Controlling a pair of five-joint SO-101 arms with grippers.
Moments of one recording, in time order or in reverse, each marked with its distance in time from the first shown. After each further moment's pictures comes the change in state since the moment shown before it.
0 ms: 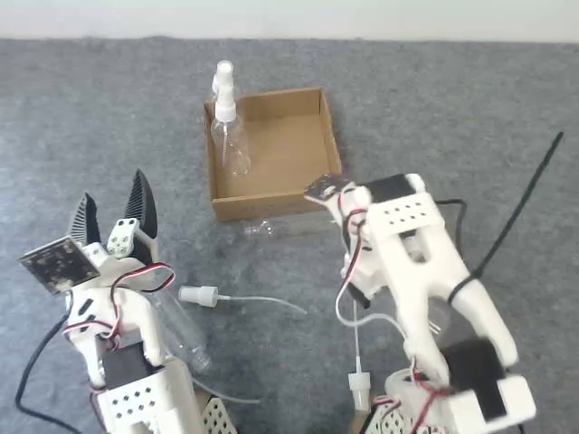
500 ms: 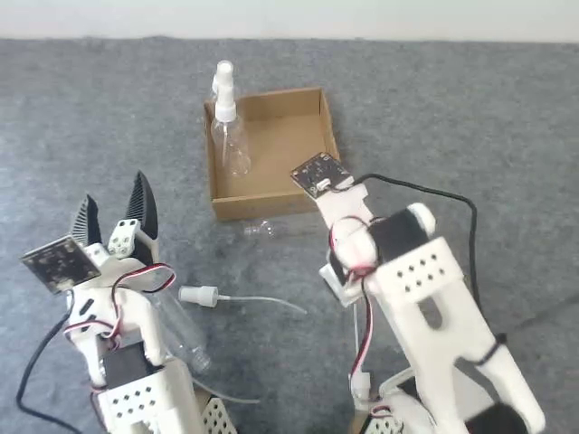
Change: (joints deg) left arm 0.0 0.0 0.7 0.0 0.0; right arm -10.2 -22.2 -0.1 1.9 -17.6
